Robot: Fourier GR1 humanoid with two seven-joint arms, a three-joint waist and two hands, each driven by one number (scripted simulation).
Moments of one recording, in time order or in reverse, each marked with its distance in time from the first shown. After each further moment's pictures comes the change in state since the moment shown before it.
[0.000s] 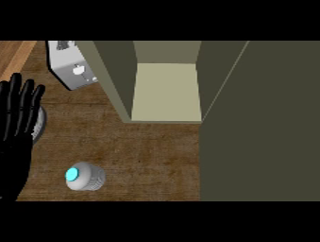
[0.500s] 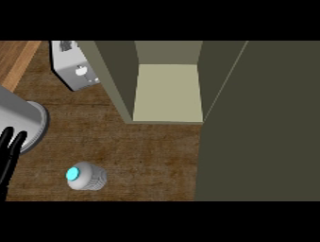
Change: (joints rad) left arm 0.330 0.011 0.022 -0.193 0.224 -0.125 0.039; right arm 0.142 -0.013 0.073 -0.141 -0.023 0.069 0.048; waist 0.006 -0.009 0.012
